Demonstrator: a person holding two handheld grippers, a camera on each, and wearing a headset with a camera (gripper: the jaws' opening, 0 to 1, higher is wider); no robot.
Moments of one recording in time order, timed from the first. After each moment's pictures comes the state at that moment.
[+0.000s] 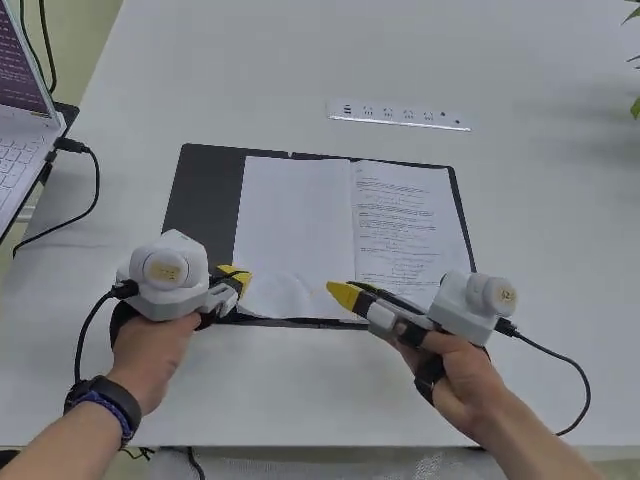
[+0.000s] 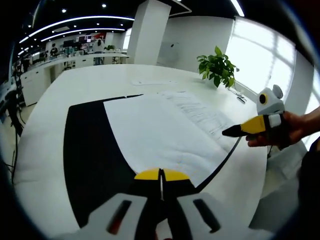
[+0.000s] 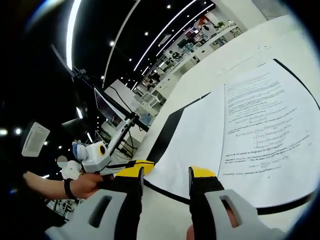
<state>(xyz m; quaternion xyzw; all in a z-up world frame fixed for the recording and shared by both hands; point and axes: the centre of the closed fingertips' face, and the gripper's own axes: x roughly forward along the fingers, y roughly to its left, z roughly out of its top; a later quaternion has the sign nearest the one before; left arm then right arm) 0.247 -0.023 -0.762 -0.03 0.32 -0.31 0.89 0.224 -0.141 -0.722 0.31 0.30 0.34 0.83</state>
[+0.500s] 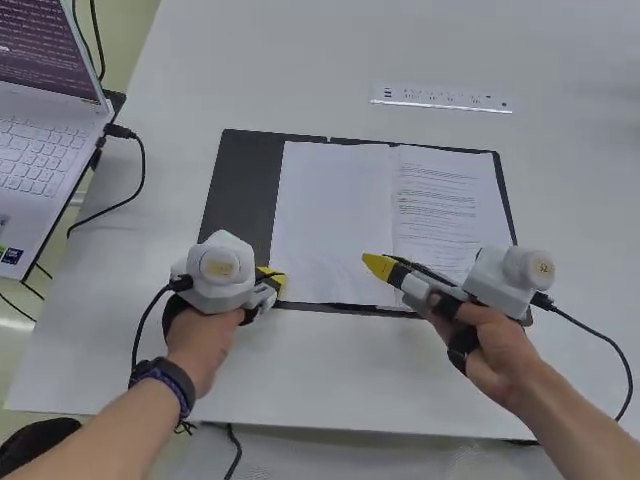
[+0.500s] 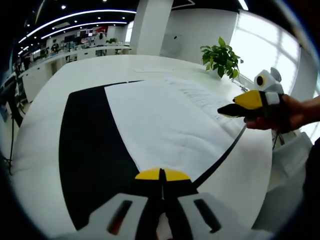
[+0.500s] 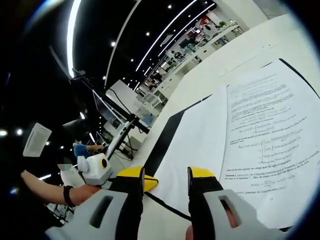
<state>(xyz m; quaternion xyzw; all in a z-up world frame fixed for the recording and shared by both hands) 0.234 -0.020 -0.783 -0.01 0.35 -0.30 0.89 0.250 -0.134 -0.726 0.31 0.30 0.35 0.83</state>
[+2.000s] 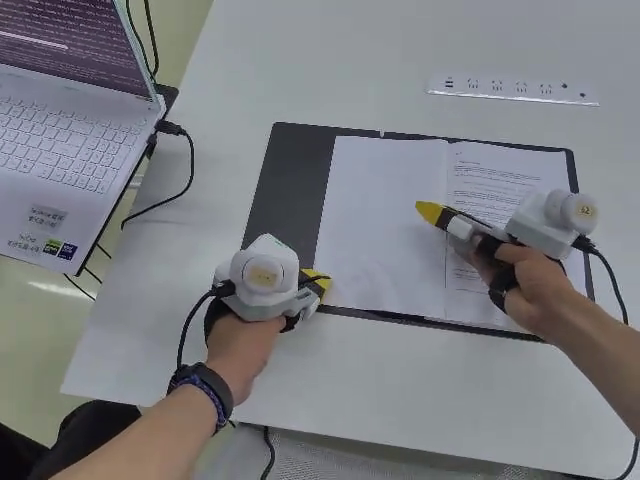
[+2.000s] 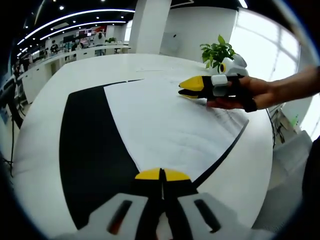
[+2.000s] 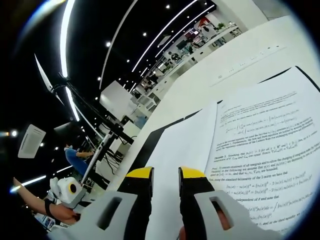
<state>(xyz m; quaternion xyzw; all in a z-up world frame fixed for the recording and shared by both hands) 0.238 -0.020 -0.792 0.00 0.36 -0.30 0.89 0.345 -0.135 -0.745 0.30 0.30 0.33 0.84</state>
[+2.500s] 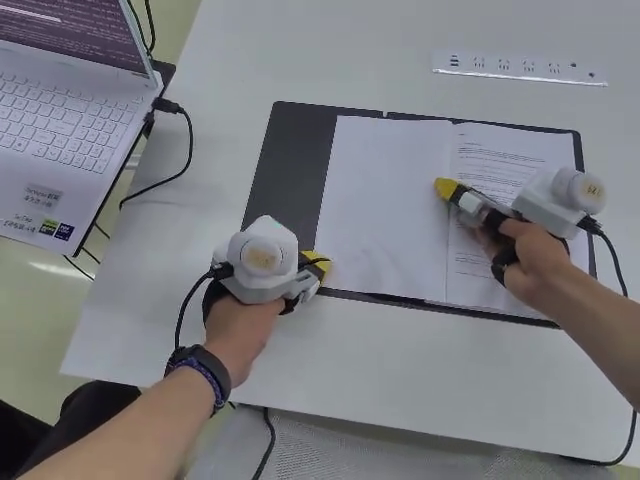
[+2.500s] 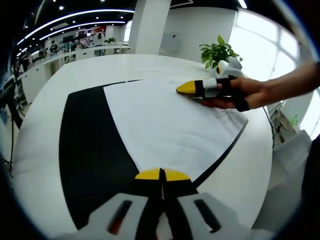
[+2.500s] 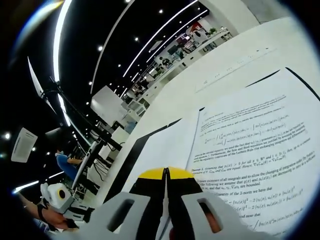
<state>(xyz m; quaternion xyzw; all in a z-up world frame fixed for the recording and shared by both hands) 0.238 -0.020 -0.792 0.00 0.36 -0.30 0.89 0.367 -0.153 -0.758 0.30 0.29 0.29 0.86</state>
